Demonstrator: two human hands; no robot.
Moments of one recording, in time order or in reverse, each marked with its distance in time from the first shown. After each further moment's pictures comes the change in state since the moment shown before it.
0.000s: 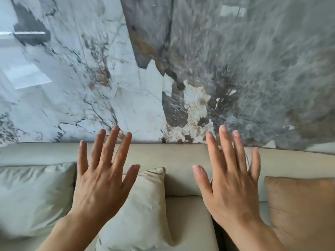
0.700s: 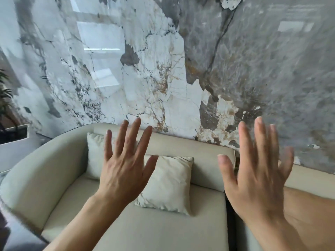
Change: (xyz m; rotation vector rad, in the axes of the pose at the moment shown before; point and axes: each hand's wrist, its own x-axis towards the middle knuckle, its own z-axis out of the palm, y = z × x) left_hand -0.144 0.049 -0.257 0.181 0.071 -0.173; right_hand -0.079 -0.038 -0.238 0.246 0.184 -0.080
